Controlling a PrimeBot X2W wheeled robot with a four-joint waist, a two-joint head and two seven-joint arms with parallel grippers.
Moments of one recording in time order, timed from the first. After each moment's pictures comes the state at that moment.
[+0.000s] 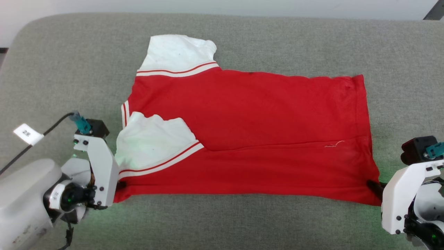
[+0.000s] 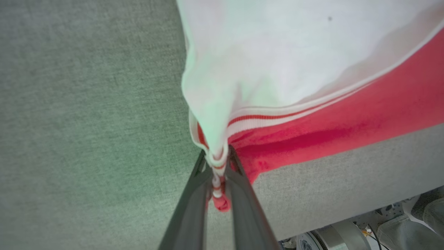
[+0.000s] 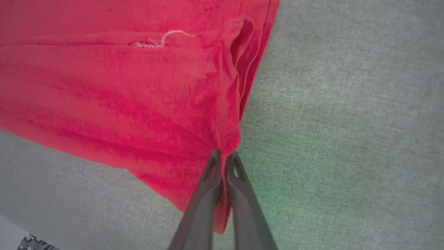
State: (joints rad) left arm -0.91 0.90 -1.21 0.27 -1.42 0.16 0.66; right arm -0.16 -0.20 -0.06 -0.19 0.36 0.13 1.04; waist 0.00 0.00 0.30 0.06
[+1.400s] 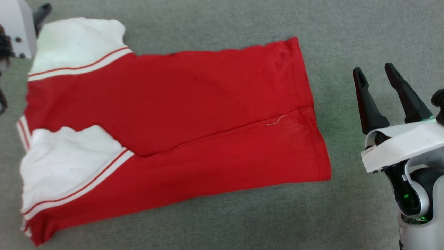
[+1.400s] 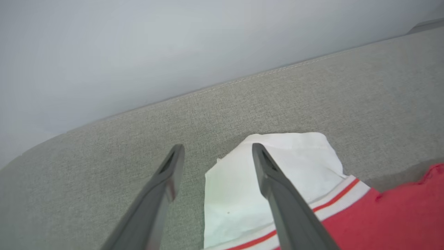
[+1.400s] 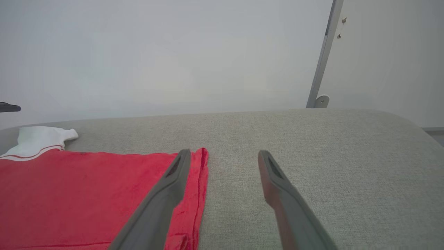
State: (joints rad) left arm -1.41 0.77 -1.07 0.78 -1.12 -0.02 0.38; right arm -0.37 -0.07 0.00 -0.19 0.28 0.13 0.25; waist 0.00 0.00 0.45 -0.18
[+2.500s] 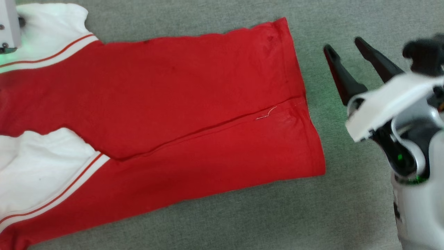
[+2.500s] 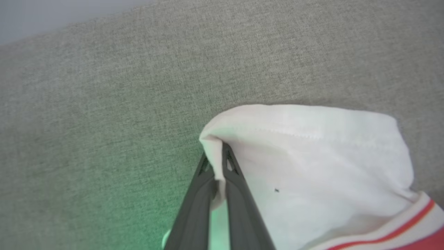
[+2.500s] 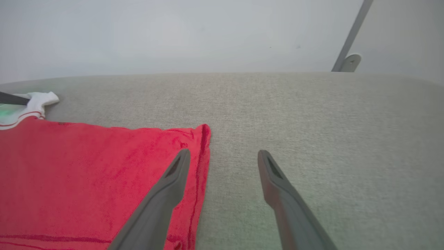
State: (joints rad) left arm -1.53 0.66 -1.11 1.13 -1.17 -0.12 0.63; right arm -0.56 -0.09 0.08 -0.12 0.34 0.13 0.48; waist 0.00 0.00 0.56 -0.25
